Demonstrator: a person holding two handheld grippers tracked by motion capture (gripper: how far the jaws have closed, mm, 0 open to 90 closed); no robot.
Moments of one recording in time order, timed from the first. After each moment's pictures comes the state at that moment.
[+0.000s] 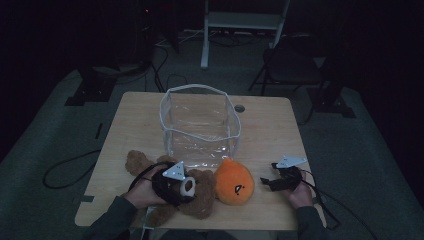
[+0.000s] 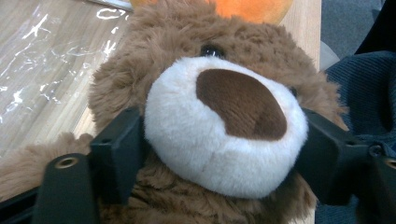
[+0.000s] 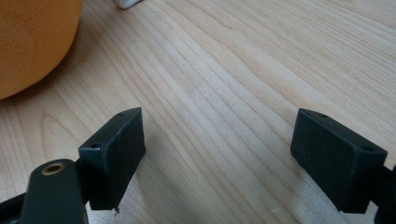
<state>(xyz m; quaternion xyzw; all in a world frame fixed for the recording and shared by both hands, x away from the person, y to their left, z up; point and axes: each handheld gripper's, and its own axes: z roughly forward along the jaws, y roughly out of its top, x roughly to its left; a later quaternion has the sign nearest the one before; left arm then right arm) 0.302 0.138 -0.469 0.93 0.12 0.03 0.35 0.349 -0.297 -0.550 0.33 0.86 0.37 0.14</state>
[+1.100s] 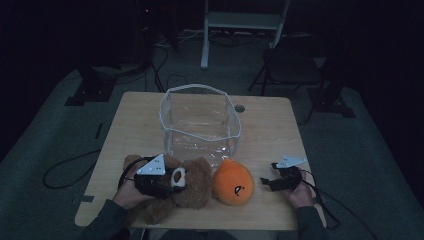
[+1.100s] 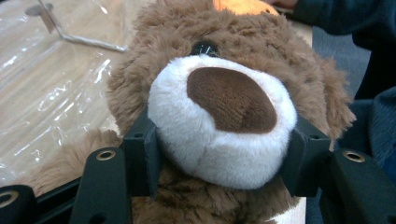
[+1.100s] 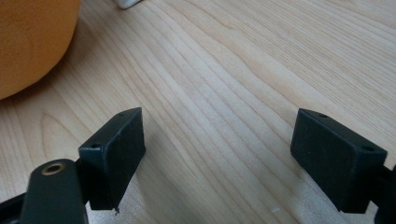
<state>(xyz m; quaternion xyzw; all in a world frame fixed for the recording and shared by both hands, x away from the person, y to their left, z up) 0.292 0.178 -0.438 0.88 0.15 0.06 0.45 0.349 -0.297 -0.550 0.33 0.86 0.37 0.14</state>
